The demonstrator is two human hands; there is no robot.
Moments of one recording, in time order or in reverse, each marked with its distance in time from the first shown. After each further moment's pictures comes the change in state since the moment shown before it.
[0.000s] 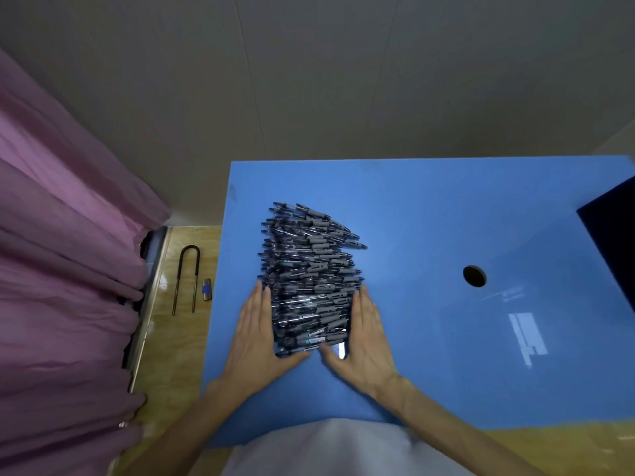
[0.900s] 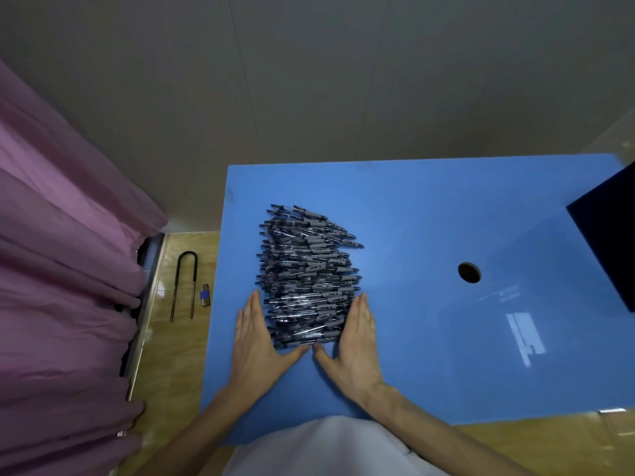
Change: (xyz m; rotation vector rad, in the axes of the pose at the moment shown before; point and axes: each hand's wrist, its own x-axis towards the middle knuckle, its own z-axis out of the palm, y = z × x) left_hand -0.006 0.010 0.007 -0.156 0.074 -0.195; right_hand -0.012 -0.024 0.011 0.095 -0.029 0.157
